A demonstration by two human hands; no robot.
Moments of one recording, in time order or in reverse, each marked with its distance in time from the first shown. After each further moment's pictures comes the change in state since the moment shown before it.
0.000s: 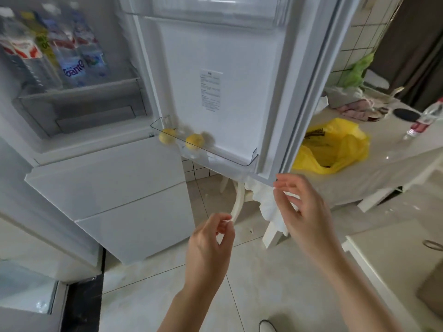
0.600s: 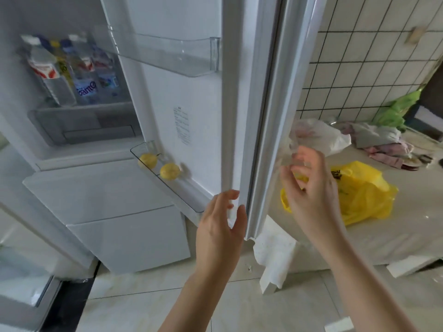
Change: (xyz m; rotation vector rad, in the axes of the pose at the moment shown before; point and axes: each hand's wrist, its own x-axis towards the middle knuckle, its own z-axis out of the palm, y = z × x) left_hand 0.108 0.105 0.144 0.047 0.273 0.045; right_hand 0.175 0.067 -0.093 -0.009 0.026 -0.201
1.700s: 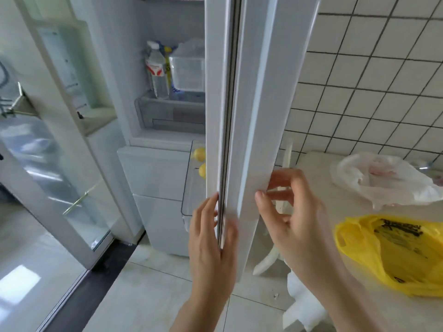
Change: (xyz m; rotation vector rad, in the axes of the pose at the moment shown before) left_hand -0.030 -0.017 -0.072 -0.059 0.467 -0.050; right_hand -0.028 -0.095 0.050 0.329 -0.395 -0.251
